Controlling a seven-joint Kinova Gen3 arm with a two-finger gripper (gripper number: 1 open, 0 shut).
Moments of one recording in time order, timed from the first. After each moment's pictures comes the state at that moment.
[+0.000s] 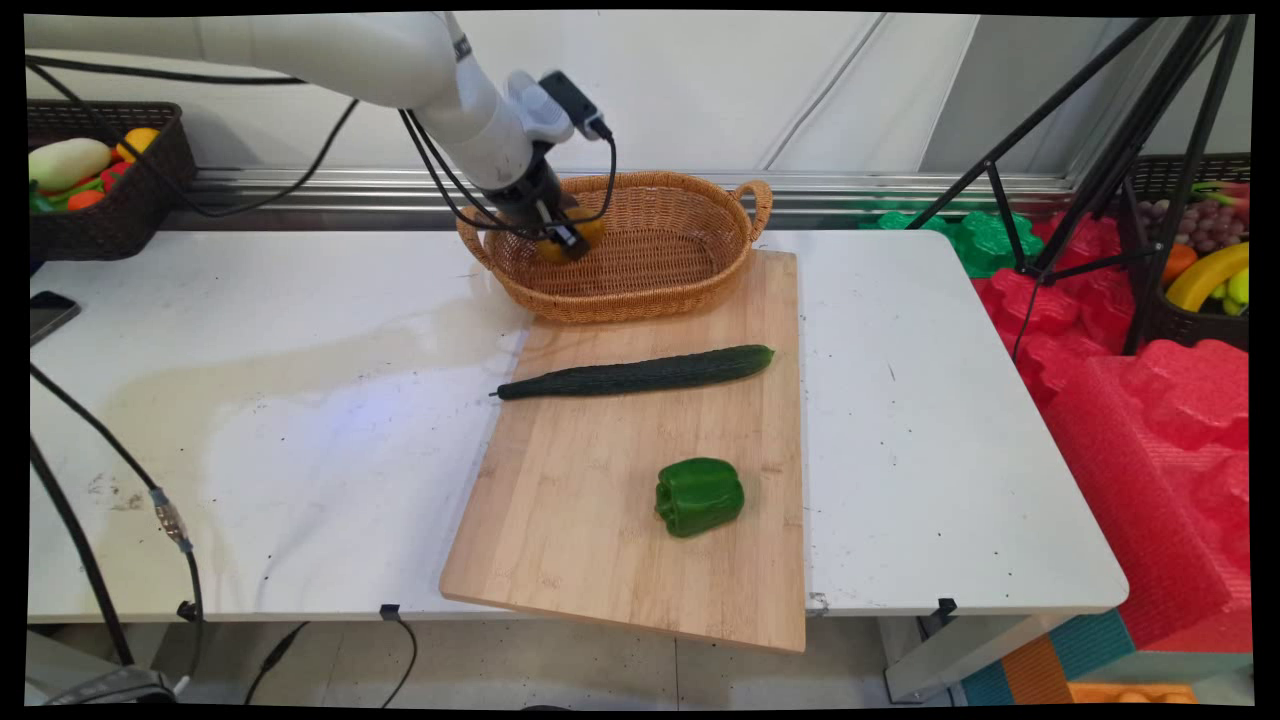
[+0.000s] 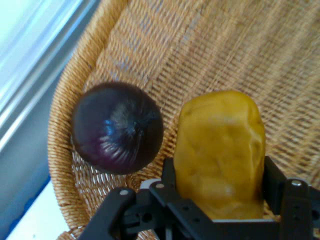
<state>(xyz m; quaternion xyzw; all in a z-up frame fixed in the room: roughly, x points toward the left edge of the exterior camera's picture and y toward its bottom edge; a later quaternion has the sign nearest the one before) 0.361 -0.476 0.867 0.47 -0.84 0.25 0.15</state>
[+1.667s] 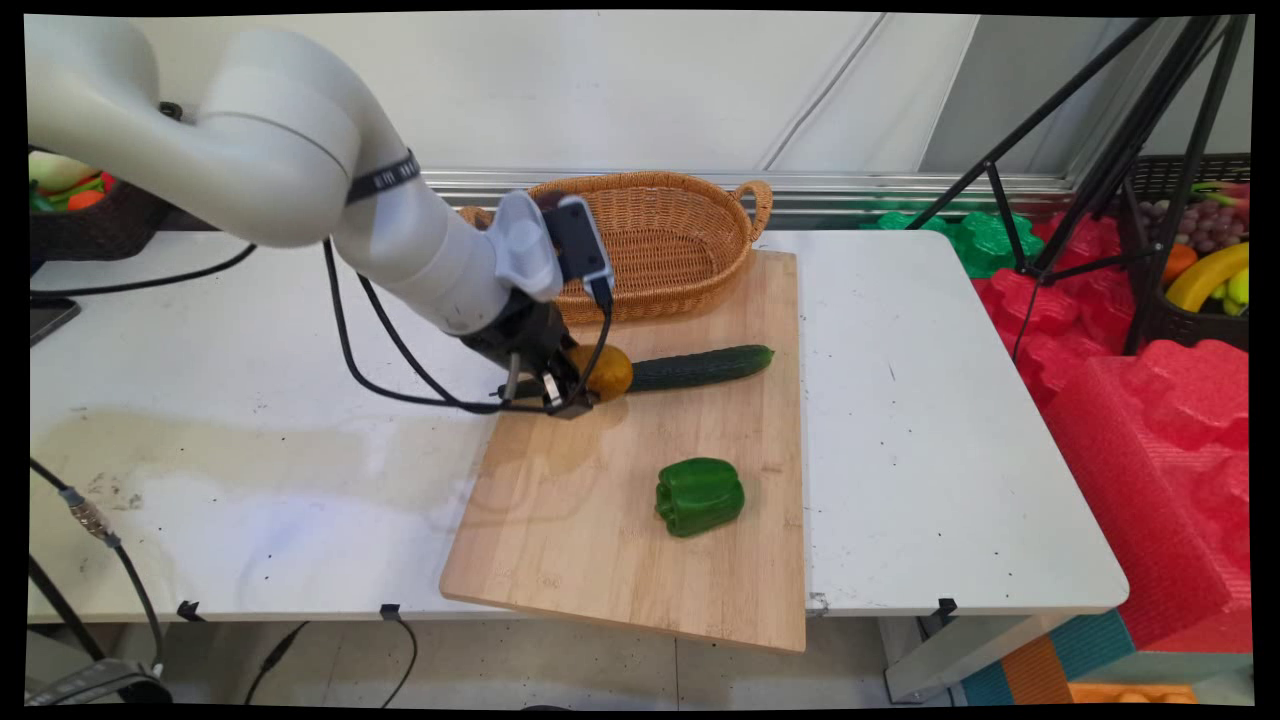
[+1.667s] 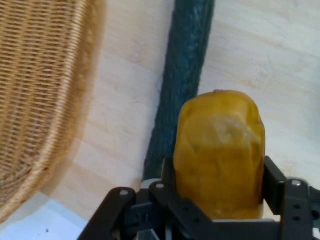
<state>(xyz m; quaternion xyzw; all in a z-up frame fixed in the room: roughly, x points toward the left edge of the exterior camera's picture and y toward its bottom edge) 0.287 -0.301 0.868 0.31 -0.92 0.19 0.16</state>
